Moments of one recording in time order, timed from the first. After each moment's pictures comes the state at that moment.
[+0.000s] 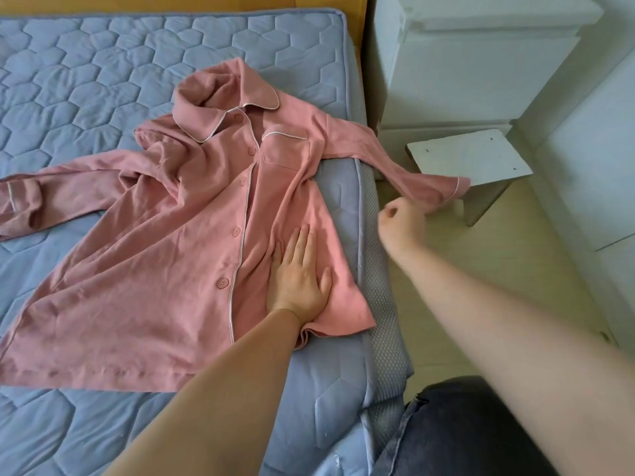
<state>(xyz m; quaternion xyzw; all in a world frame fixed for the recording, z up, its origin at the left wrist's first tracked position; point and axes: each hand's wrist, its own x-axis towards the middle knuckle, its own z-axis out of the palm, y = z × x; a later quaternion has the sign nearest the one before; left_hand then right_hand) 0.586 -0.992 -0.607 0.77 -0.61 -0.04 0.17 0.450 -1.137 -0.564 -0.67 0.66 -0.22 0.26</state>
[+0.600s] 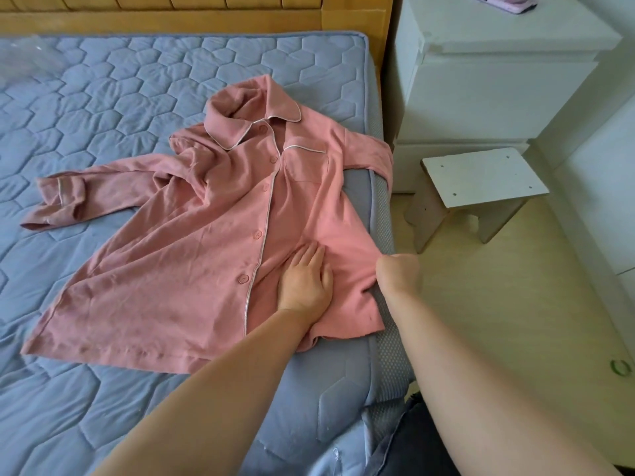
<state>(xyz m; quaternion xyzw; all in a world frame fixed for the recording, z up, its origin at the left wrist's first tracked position) 0.584 -0.983 -0.596 0.79 -0.55 -0.06 0.26 0.456 -1.074 -0.560 -0.53 0.72 -0.15 0.42</state>
